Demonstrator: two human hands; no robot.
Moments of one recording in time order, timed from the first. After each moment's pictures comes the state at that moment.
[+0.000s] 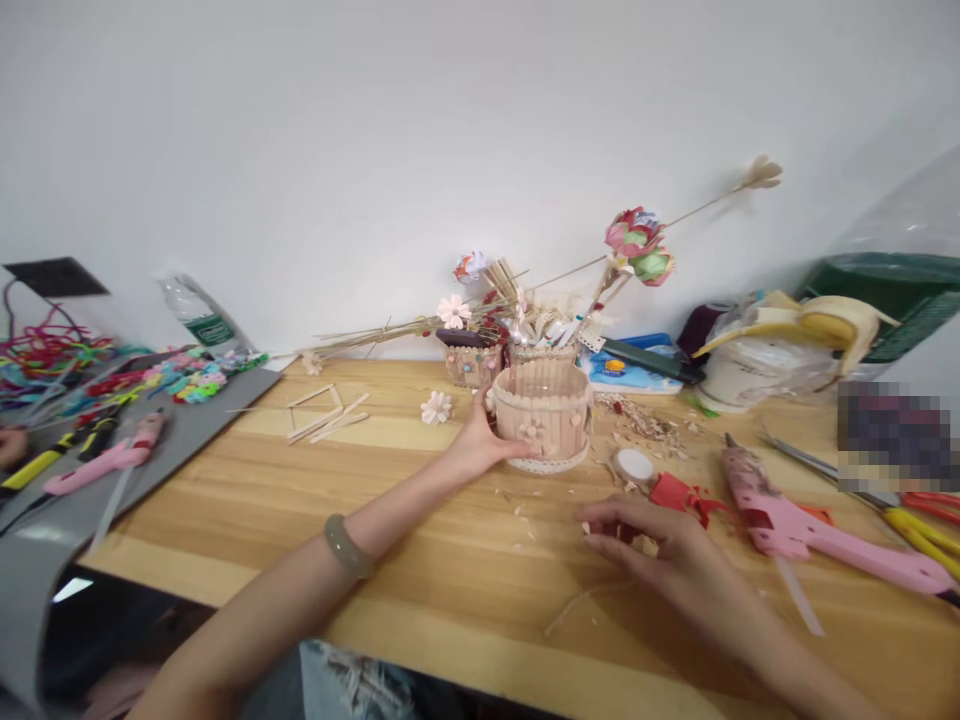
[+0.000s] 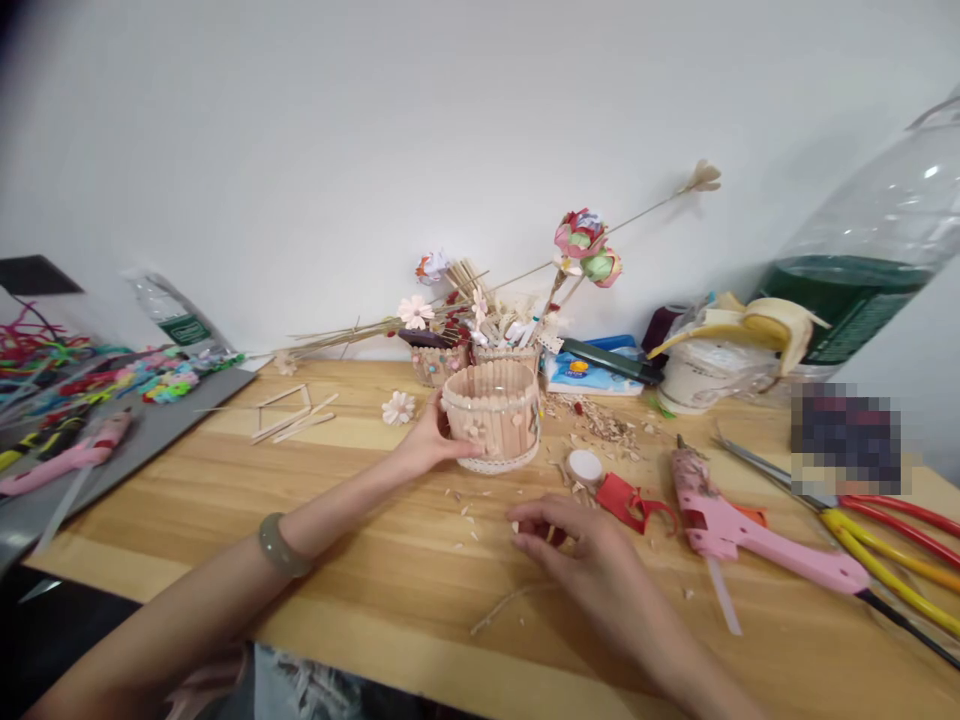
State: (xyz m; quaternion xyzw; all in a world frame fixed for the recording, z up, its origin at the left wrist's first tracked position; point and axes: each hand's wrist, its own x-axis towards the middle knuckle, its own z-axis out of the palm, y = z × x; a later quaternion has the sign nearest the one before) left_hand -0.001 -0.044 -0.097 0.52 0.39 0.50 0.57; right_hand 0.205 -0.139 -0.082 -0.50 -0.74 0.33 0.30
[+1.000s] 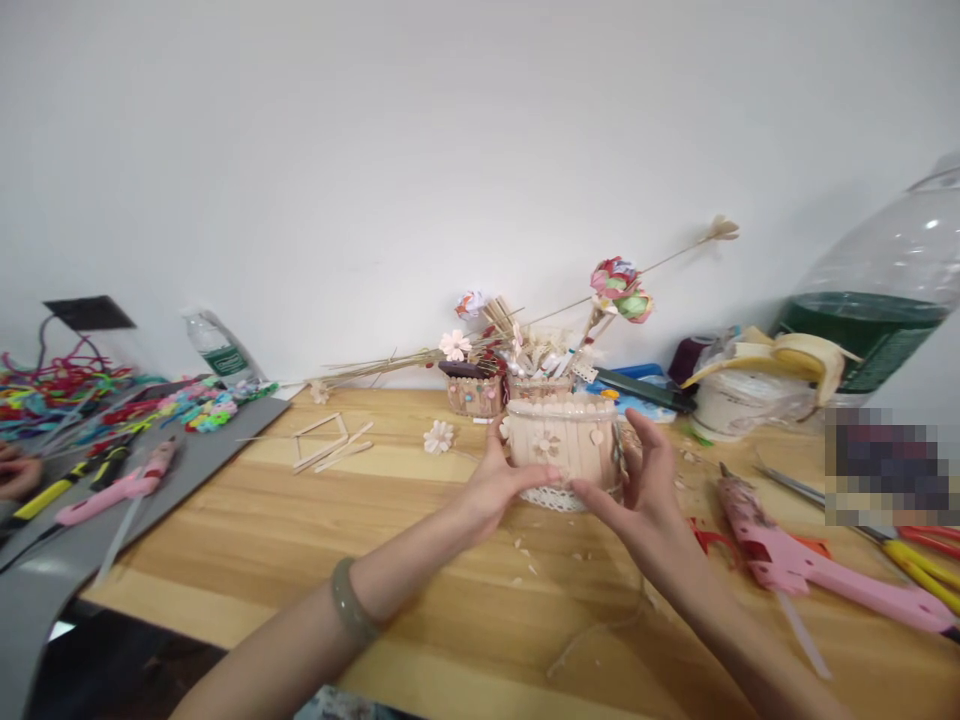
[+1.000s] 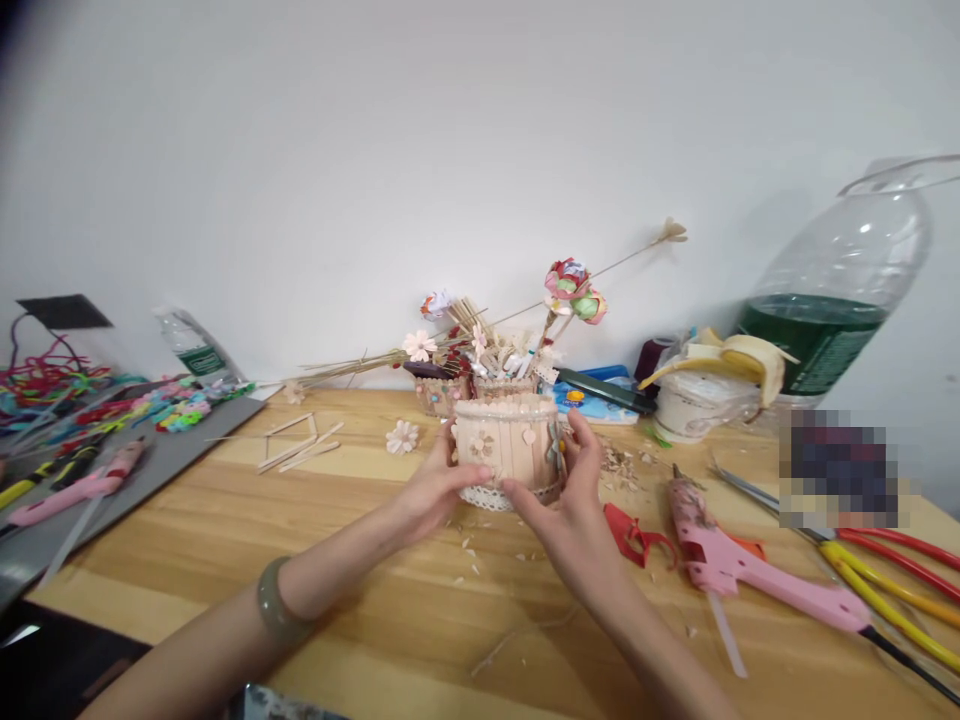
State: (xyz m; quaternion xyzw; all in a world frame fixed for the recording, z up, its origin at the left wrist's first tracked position) left_hand 0.027 -0.085 -0.054 0.36 0.33 0.53 0.69; right_hand 0.176 -0.097 -0.078 -0.47 -0.60 0.32 0.57
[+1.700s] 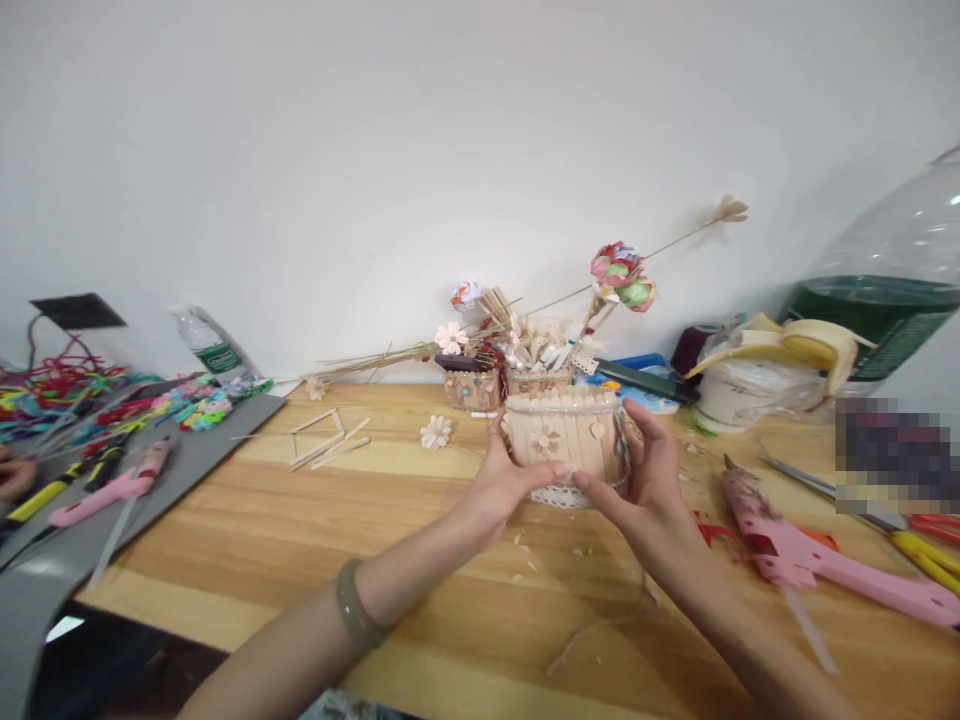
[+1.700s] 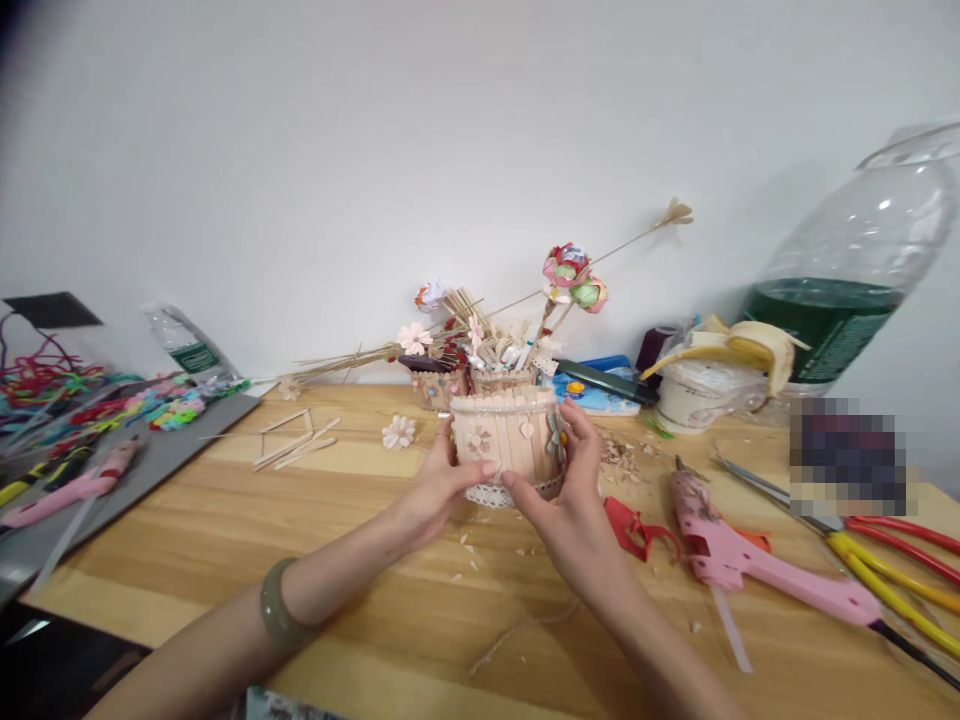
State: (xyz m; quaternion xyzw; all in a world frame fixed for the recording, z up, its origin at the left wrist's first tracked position) left_hand 0.037 -0.085 -0.058 0.38 0.35 0.55 0.66; right_hand 0.178 -0.095 -0.077 -0.43 -0.61 0.33 0.58
